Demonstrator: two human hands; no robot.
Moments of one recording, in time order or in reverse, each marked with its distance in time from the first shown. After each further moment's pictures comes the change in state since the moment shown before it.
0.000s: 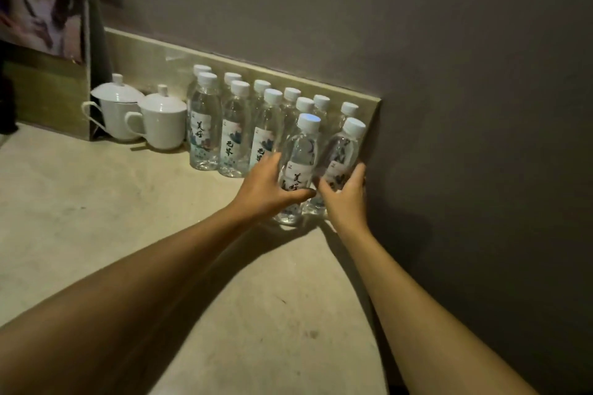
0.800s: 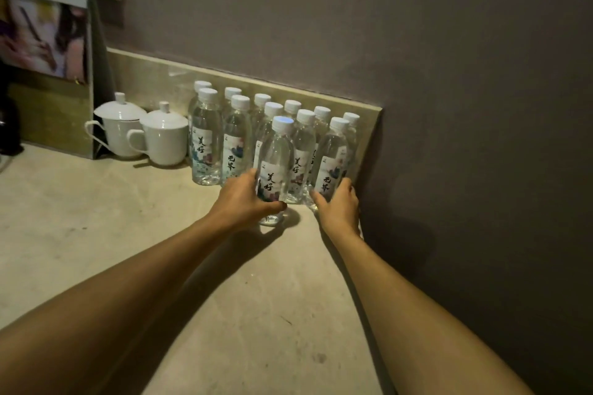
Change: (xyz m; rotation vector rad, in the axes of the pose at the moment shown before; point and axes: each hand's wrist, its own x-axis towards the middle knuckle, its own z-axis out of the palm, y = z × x) left_hand 0.000 -0.019 -0.028 0.116 -0.012 -0.202; right_hand 0.025 0.011 0.023 -0.367 -0.020 0.046
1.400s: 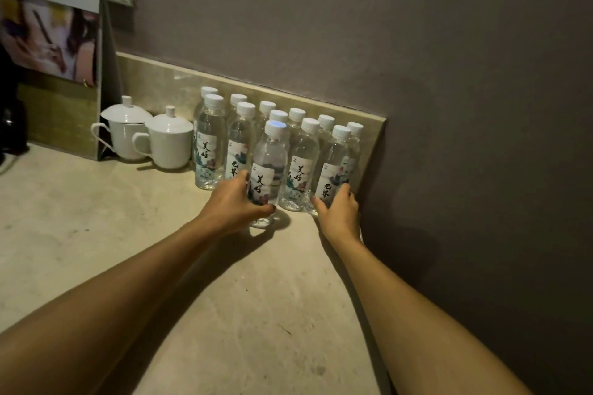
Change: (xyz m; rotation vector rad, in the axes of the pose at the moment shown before) left_hand 0.000 -0.006 -0.015 -0.032 0.018 -0.005; right_hand 0.006 -0.003 0.000 -0.067 -0.019 -0.041
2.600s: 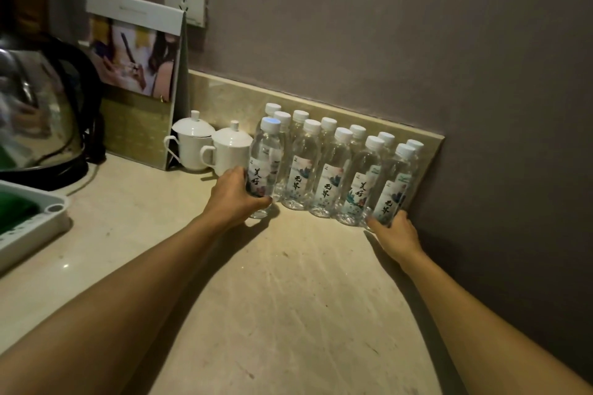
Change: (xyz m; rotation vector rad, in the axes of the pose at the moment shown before) left_hand 0.017 -0.076 -0.090 0.107 0.191 -0.094; right_hand 0.007 0.006 0.013 0.039 -0.108 0.159
